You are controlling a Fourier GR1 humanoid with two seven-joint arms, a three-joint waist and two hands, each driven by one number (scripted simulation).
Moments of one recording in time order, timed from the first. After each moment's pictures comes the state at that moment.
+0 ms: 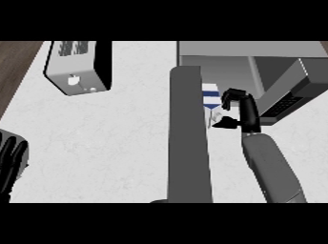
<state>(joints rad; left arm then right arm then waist) 0.39 0.06 0.03 -2.24 0.16 -0.16 -0.03 -0.55 -0.07 -0.06 -0.73 0.15 -0.29 -0.58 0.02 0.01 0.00</state>
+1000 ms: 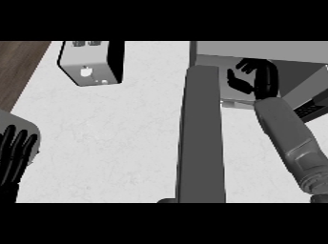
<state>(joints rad) 0.34 0.08 0.05 -2.16 0.14 -0.20 -0.07 -0.95 -0.22 -0.17 -0.20 0.27 -0.69 -0.61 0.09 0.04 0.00</state>
